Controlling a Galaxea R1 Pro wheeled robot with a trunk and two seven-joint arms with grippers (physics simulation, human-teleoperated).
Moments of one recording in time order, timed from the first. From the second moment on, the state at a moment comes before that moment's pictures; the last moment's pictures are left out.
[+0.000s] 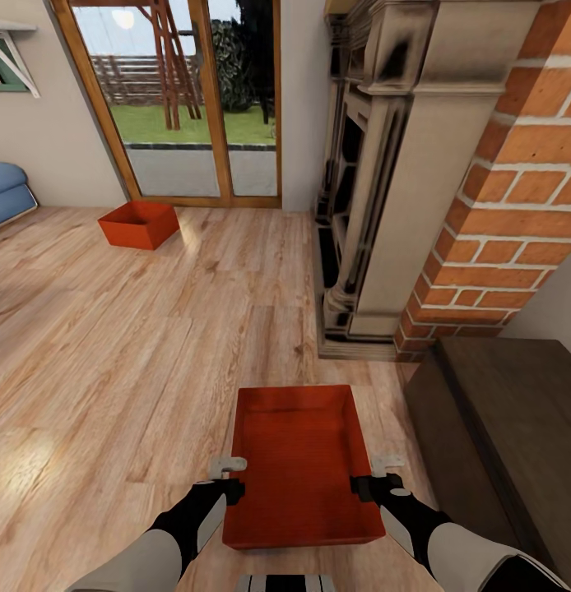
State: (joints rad) left arm -0.66 -0.16 0.01 -0.30 0.04 0.24 0.23; right arm -0.72 0.00 0.59 -0.13 -0.51 -0.04 -0.09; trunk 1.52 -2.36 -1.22
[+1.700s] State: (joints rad) left arm -0.66 -0.17 0.01 -0.30 0.05 0.24 0.22; right arm -0.72 -0.01 0.59 -0.13 -0.52 -0.04 -0.09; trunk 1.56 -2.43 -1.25
